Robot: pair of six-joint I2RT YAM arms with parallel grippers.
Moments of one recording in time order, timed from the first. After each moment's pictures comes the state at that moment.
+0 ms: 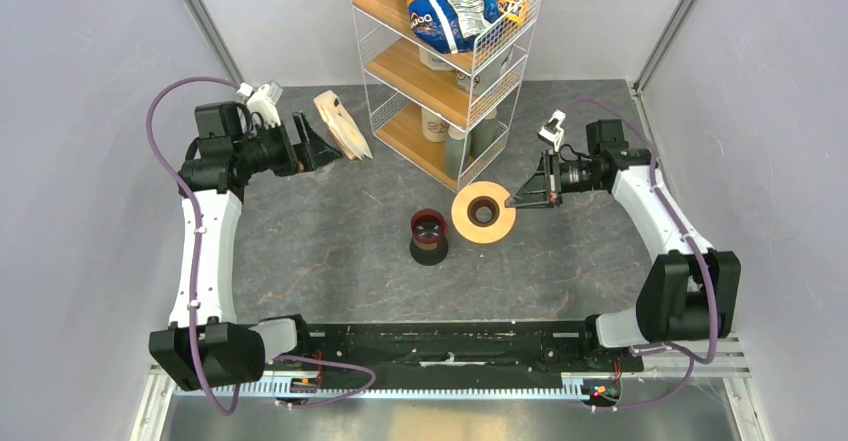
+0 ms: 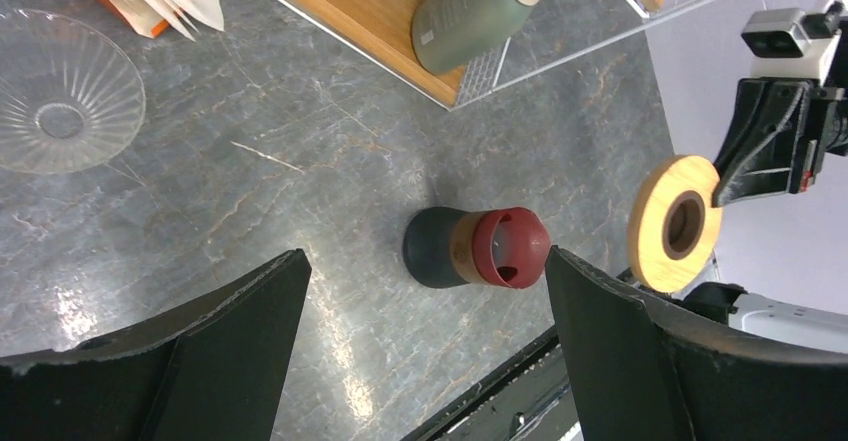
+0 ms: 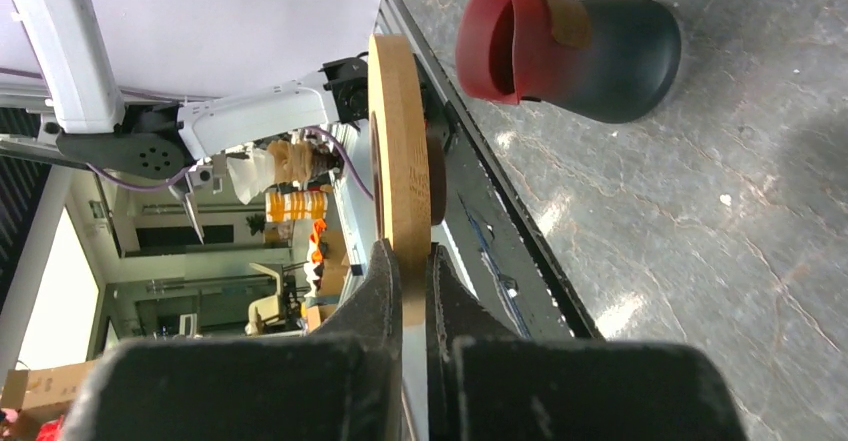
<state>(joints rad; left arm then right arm) 0.14 1.21 1.32 -0.77 0.73 -0.18 0.01 1.45 1.16 -0.95 -1.28 -0.02</state>
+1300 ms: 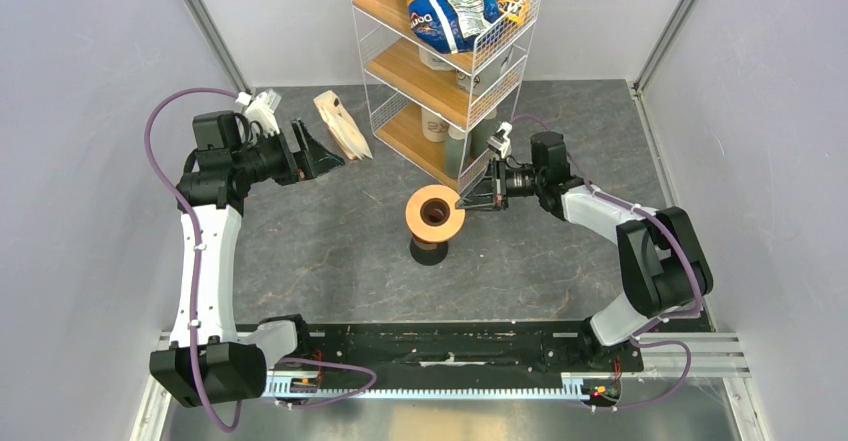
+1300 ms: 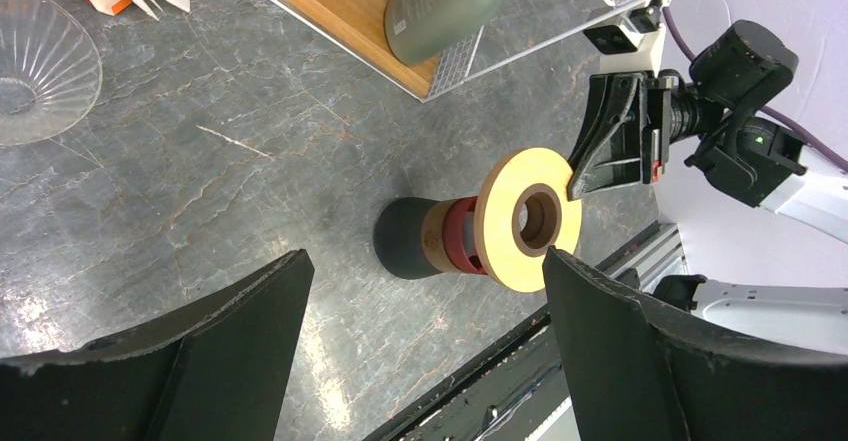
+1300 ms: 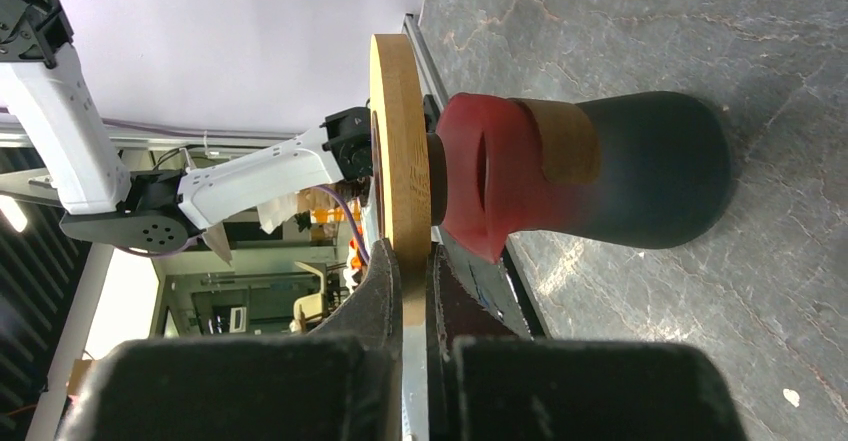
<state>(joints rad) 0.14 1.12 1.25 -0.77 0.76 -0.24 0.31 1.58 0.86 0.23 -1.15 0.81</state>
